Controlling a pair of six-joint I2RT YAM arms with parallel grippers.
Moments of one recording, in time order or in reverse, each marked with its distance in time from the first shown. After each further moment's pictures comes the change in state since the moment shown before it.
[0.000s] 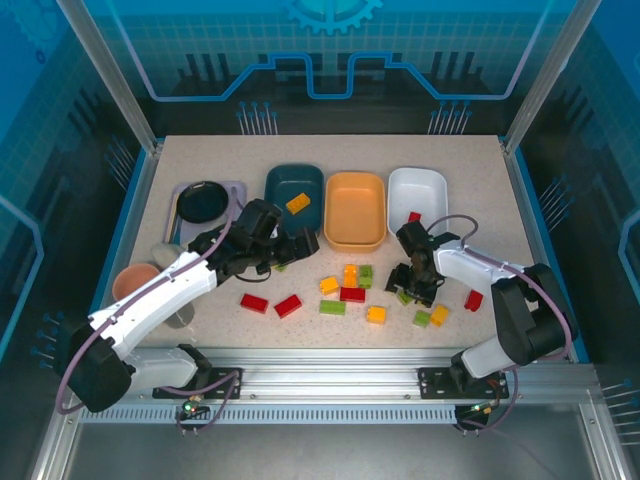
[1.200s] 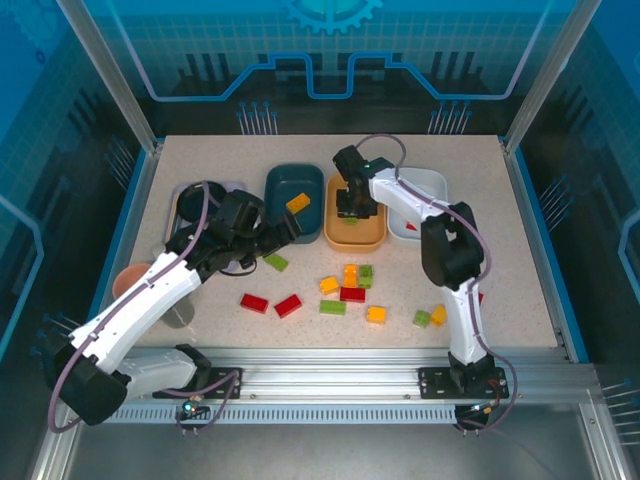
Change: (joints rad) left arm 0.080 -0.088 0.080 -0.161 -0.082 -0.089; right arm 0.117 0.734 1.108 -0.151 0.150 -0.292
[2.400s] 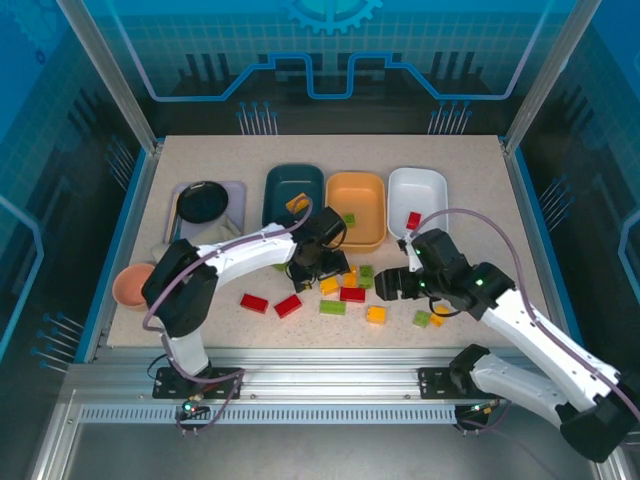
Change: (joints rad) left arm -0.225 0.674 0.209 -0.024 0.119 -0.137; right arm 0.119 -1.354 -1.072 0.074 -0.119 -0.066
